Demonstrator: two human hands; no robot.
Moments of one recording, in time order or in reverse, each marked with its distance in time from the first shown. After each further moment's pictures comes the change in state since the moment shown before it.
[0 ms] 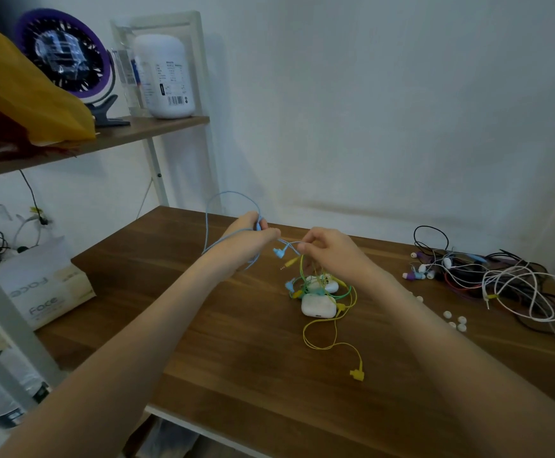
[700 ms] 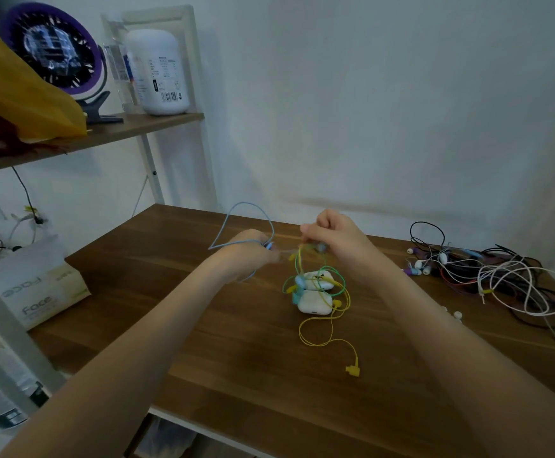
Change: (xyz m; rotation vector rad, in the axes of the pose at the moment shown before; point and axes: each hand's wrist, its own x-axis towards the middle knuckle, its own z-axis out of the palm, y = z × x) left_hand 0.004 -0.012 0.015 0.259 -0.187 -0.039; right_hand -0.007 -0.006 -0.013 0.447 0.082 0.003
